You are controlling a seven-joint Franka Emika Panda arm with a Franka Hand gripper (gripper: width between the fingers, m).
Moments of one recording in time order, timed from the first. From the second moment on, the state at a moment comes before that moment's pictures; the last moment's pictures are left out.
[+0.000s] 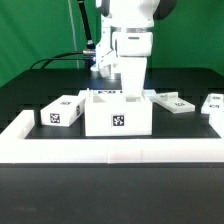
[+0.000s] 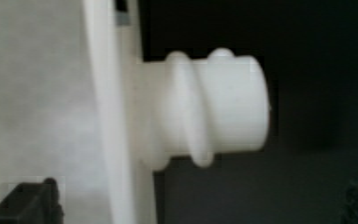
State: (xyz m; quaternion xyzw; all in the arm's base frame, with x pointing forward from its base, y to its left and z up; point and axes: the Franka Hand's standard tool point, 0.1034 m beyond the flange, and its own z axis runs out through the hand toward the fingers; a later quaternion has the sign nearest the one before) arm 0.411 -0.002 0.010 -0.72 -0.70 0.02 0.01
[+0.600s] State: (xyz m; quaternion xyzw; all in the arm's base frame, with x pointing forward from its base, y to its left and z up) arm 0.412 -0.002 0.009 -0.72 -0.70 0.02 0.01
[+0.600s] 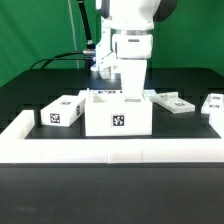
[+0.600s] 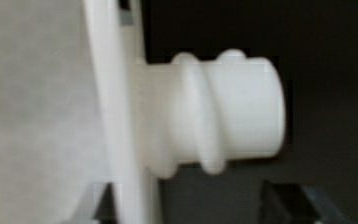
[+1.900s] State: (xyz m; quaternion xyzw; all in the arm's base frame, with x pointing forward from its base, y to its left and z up) arm 0.433 0.033 0.009 -0.71 -0.70 0.01 0.00
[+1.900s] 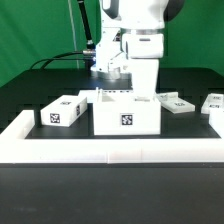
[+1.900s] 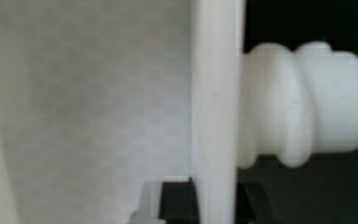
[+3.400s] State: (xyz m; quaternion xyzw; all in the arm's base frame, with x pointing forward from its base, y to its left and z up) arm 0.522 0.120 0.011 -0.72 -0.70 0.01 -0.01
